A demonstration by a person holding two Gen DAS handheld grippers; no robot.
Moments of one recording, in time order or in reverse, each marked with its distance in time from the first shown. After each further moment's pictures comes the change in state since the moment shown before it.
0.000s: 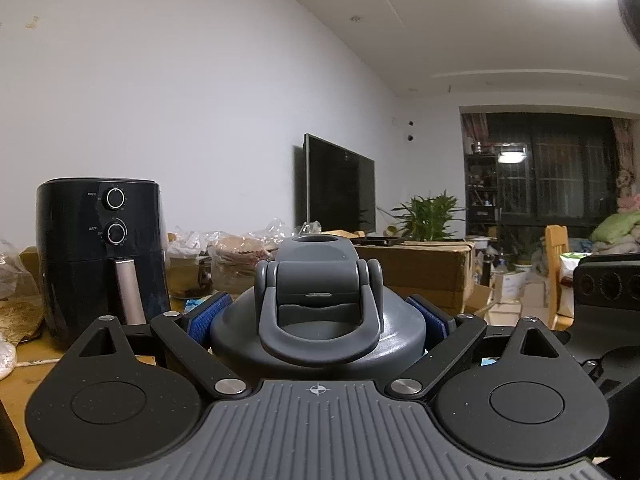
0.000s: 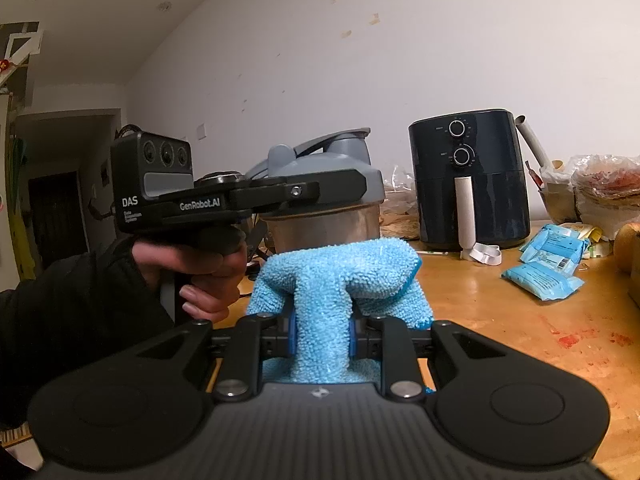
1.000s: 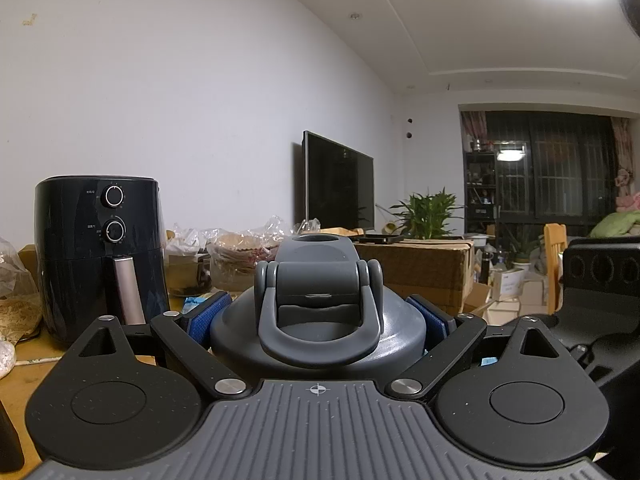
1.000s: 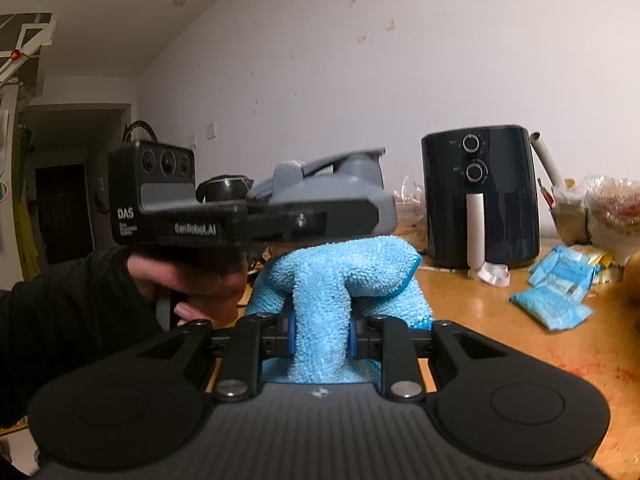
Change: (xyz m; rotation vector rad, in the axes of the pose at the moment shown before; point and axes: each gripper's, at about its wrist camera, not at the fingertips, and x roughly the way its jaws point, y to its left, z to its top) left arm 0.003 0.005 0.002 -0.002 0.012 -0.006; right arm 0.015 -0.002 0.018 -0.050 -0.025 0.019
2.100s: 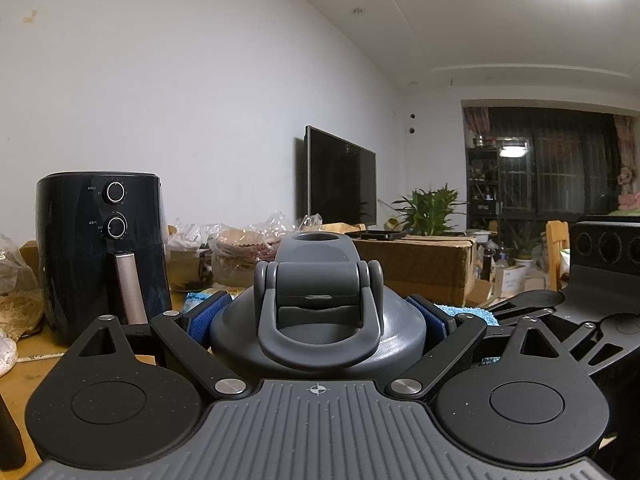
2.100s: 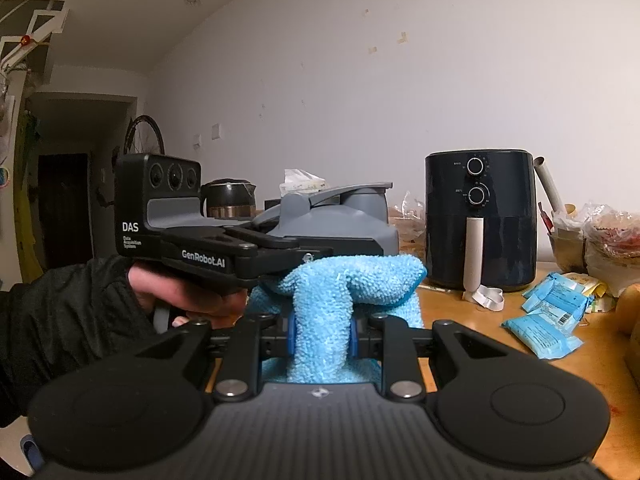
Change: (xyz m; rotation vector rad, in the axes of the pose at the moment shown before) left arm 0.001 -0.001 0.003 -0.005 0.019 0.008; right arm -0.002 0.004 0.014 -0.062 0.009 -0.012
